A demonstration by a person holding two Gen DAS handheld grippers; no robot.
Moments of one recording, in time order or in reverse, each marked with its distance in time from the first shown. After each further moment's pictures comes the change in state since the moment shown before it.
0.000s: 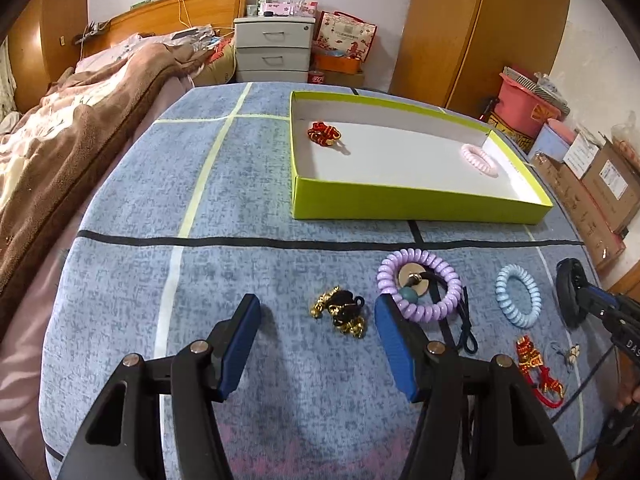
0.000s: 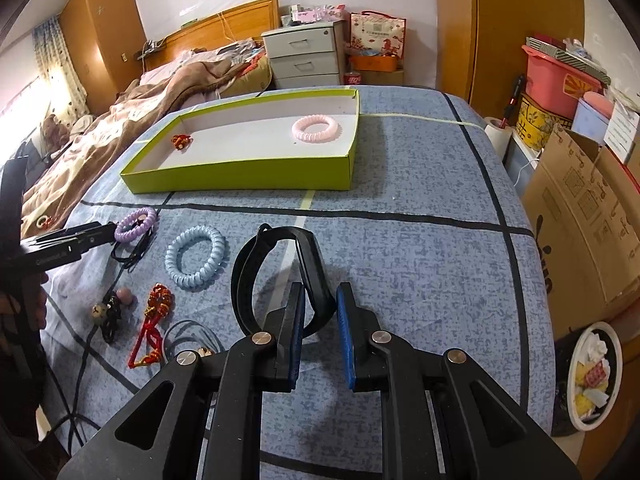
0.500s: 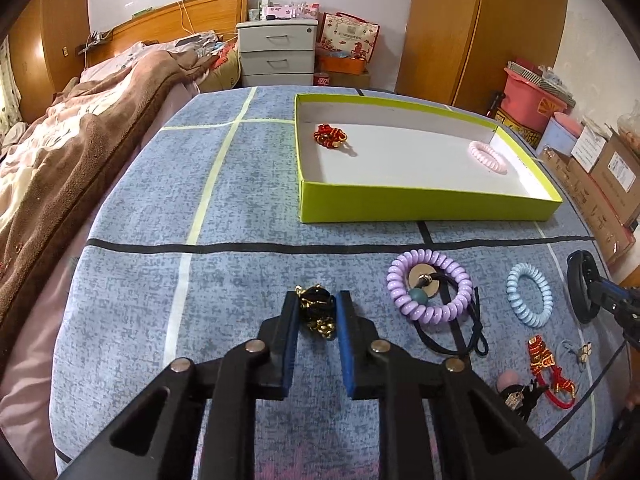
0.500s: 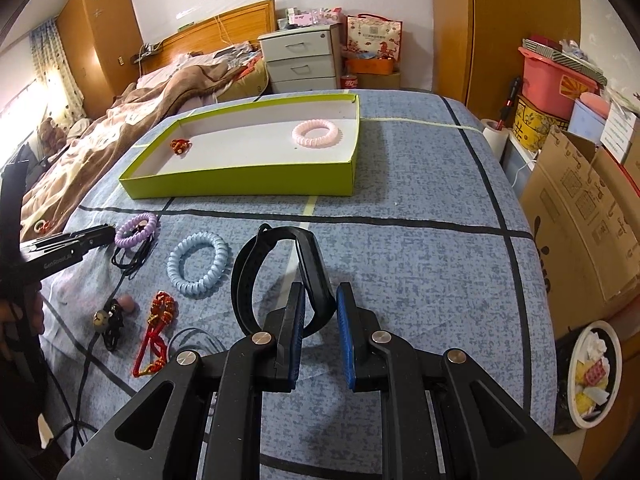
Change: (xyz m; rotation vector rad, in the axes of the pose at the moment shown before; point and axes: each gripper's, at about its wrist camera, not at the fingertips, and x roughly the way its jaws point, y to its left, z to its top) left arm -0.001 0.001 0.002 0.016 -0.007 0.032; right arm 0.000 0.005 0.002 0.007 -0.010 -0.015
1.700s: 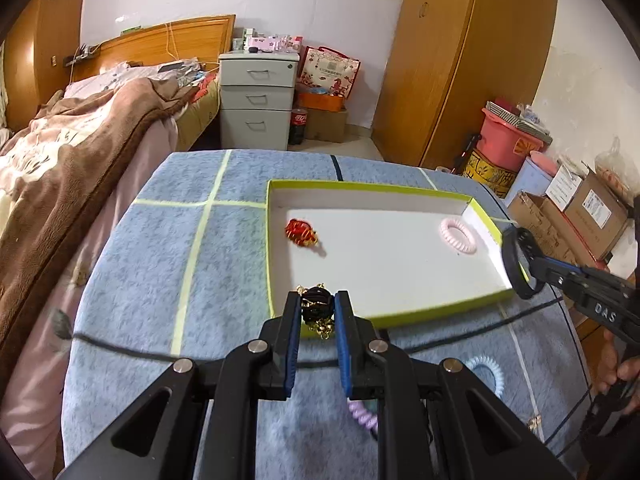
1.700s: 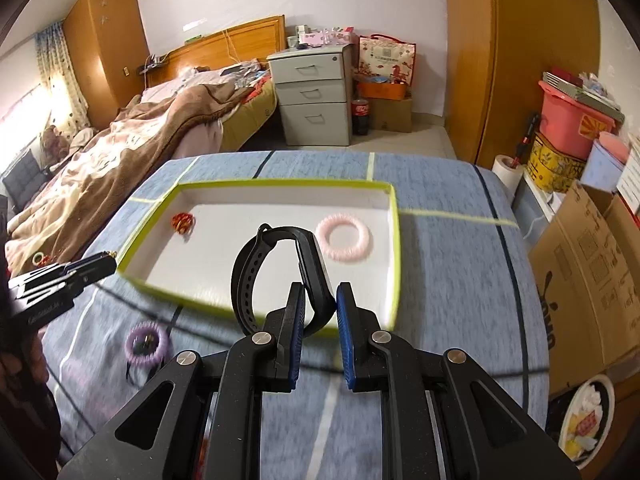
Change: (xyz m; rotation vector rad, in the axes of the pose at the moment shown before) left arm -0.010 -0.003 0.063 -0.005 -0.111 -0.106; right arm 0.028 0.024 0.098 -0.031 -0.049 0.011
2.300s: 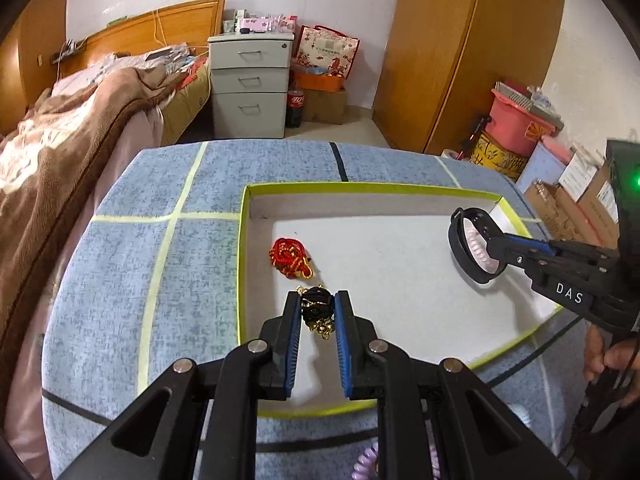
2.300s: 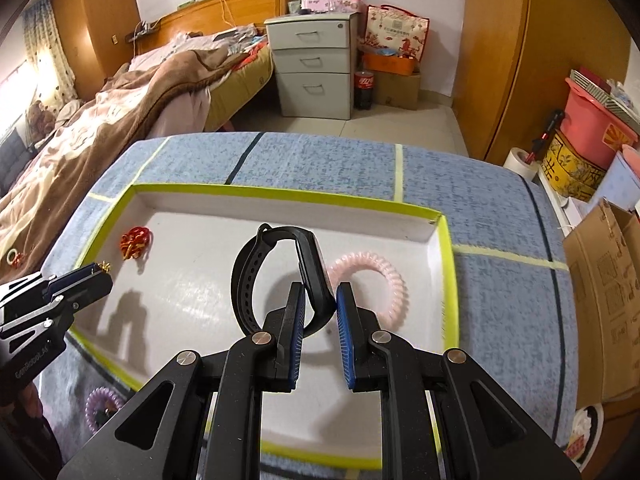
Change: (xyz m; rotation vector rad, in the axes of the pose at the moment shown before) left arm 0.059 -0.009 0.024 0.029 0.072 0.015; right arm 0.084 0.005 0.041 -0.043 0.124 -0.034
